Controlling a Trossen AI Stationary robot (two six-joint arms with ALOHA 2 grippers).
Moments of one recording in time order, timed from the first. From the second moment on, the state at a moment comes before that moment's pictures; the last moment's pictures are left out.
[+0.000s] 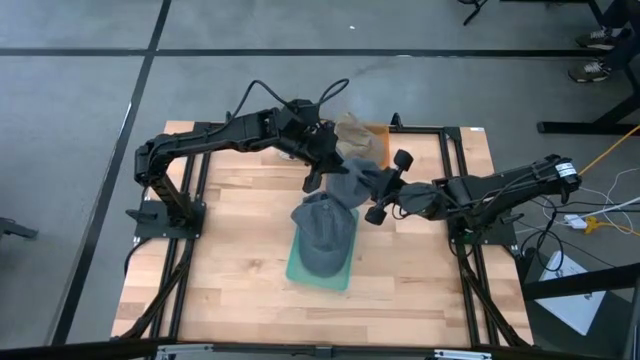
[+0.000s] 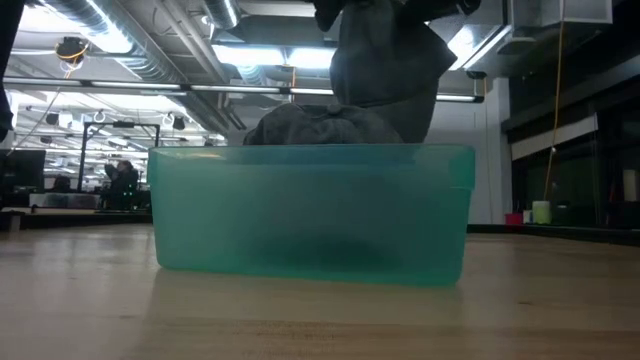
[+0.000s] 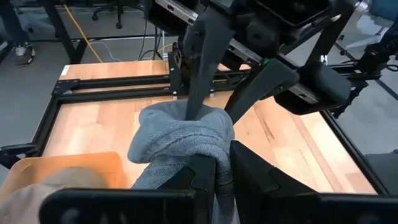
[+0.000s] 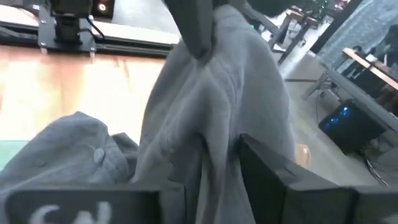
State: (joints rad) left arm 0.25 1.67 1.70 -0.53 0.38 0.15; right arm 0.23 1.19 1.04 -0.31 0.81 -0.05
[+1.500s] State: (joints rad) left arm 0.09 1.70 1.70 -0.41 0.13 0.70; right arm 0.28 0.89 1.04 -0.57 0.44 0.12
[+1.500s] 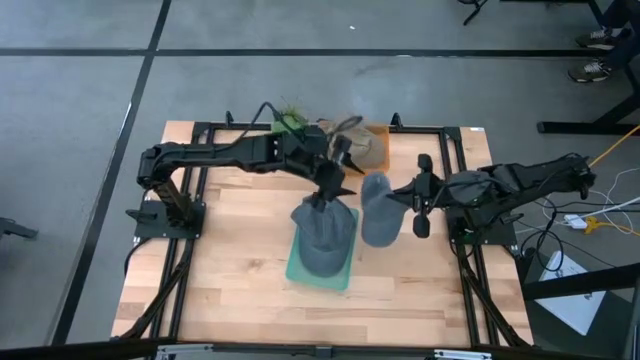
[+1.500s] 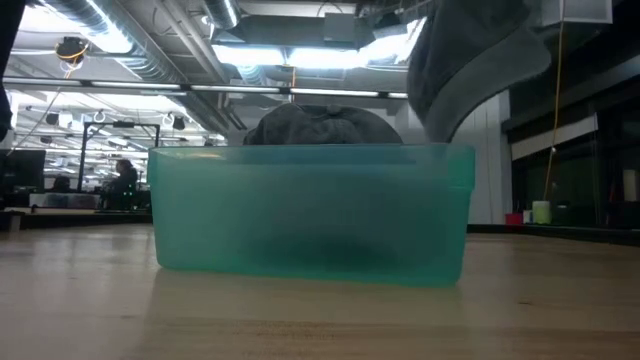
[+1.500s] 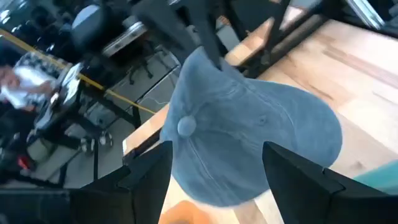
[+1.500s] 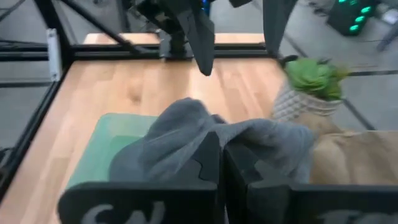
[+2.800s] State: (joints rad) left arm 0.06 1.87 1.70 -0.29 0.45 0.30; right arm 0.28 0.97 1.04 -0.57 0.13 0.11
